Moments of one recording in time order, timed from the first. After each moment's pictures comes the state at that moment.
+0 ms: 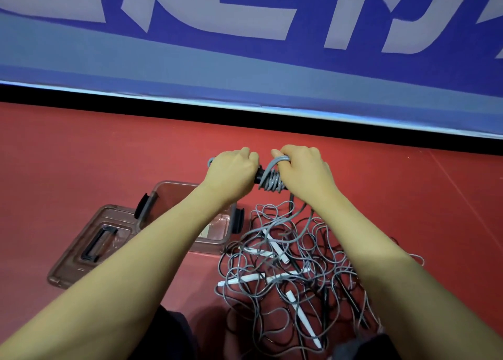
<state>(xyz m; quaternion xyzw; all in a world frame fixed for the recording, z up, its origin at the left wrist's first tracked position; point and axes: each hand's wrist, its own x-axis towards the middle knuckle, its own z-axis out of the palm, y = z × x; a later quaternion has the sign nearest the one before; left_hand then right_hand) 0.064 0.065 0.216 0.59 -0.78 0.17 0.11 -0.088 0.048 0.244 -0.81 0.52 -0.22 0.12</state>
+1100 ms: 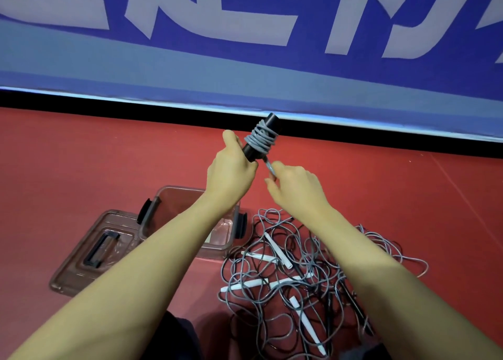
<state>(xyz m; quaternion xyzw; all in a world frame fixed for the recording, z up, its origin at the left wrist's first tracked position) 0.060 0.069 0.224 0.71 -0.56 -0.11 0.41 -0.077 0.053 0.221 -0.87 0.47 -0.15 0.04</state>
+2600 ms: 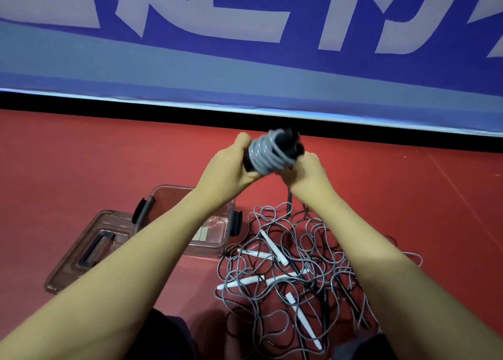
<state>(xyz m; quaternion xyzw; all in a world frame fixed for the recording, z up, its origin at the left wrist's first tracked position) 0.060 0.082 0.231 0.55 -0.72 -0.10 0.41 -0.094 0.039 0.234 -0.79 0.52 -0.24 0.21</state>
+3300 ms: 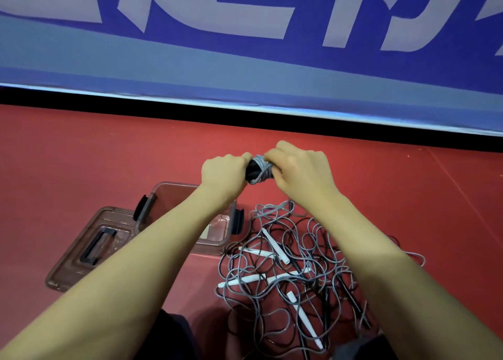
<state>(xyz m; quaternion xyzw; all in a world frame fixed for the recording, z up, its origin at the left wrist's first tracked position) 0.063 0.062 0.210 0.73 -0.68 0.06 0.01 -0.086 0.053 0.246 -0.89 0.40 -0.22 -0.09</state>
